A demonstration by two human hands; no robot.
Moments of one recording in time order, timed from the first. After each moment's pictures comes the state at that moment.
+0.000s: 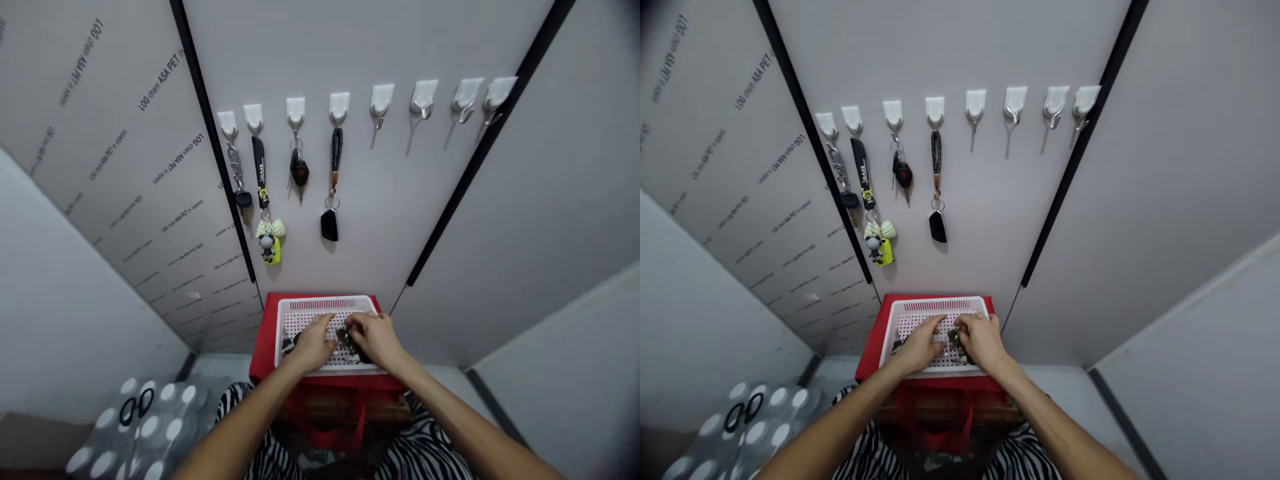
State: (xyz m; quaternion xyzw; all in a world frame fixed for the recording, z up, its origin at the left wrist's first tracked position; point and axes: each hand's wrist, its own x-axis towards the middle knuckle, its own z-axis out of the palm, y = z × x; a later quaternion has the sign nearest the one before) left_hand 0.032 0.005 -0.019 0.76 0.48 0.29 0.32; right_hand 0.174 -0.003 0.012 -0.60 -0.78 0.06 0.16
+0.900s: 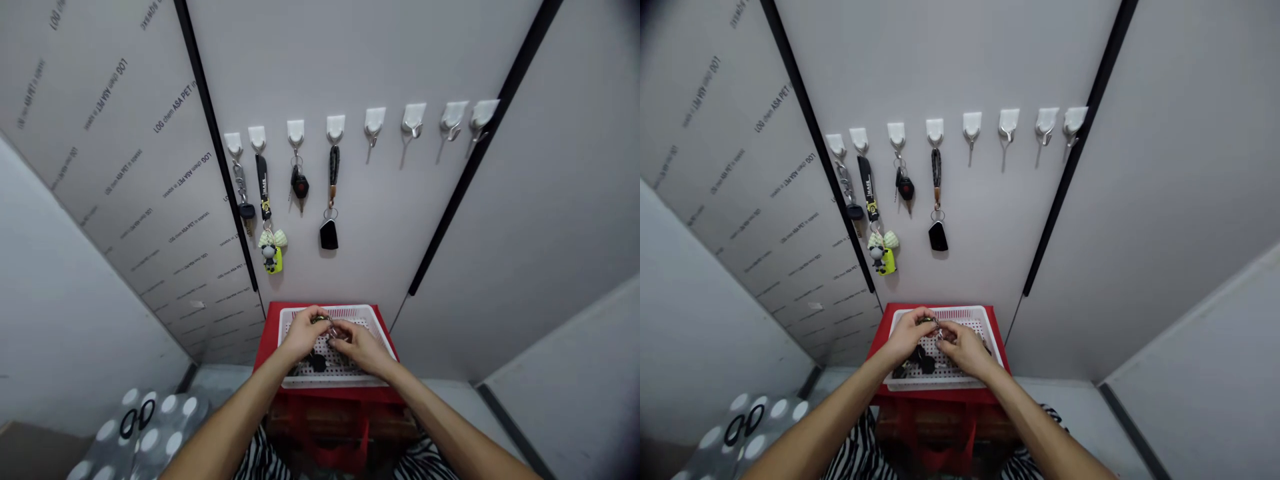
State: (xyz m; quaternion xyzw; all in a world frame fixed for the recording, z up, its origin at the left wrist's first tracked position) left_hand 0.023 0.014 0.022 0.55 0.41 0.46 0.56; right_hand 0.154 0.004 0.003 -0.48 -0.72 0.38 0.33
